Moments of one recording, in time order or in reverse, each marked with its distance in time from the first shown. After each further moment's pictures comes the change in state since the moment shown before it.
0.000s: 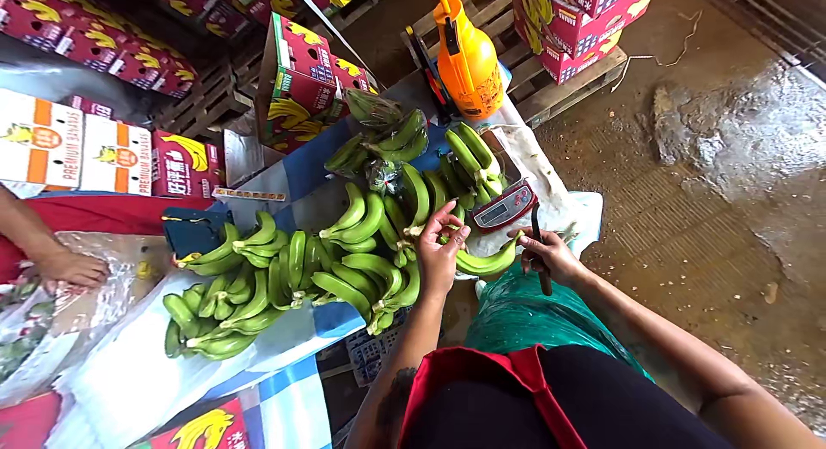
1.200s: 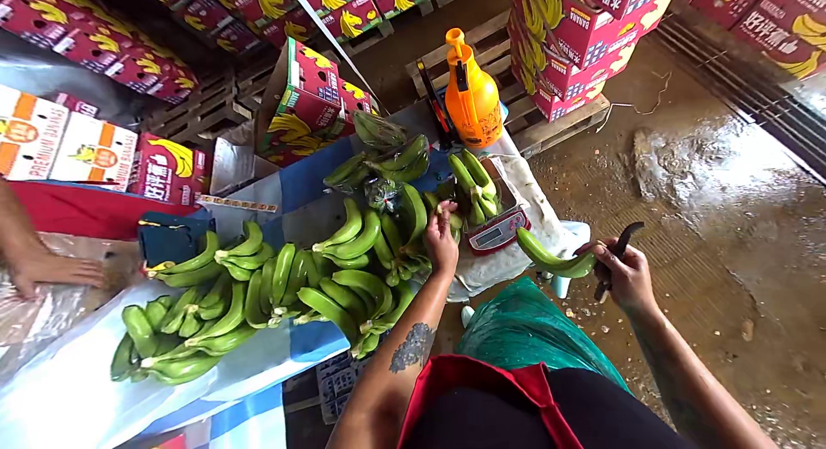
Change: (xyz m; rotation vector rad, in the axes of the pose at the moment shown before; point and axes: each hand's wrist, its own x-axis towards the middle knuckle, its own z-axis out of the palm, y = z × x) left_hand 0.062 -0.062 0.023 0.212 0.193 0.157; right_hand -0.067 -0.062 -0.053 -0.246 0.443 -0.469
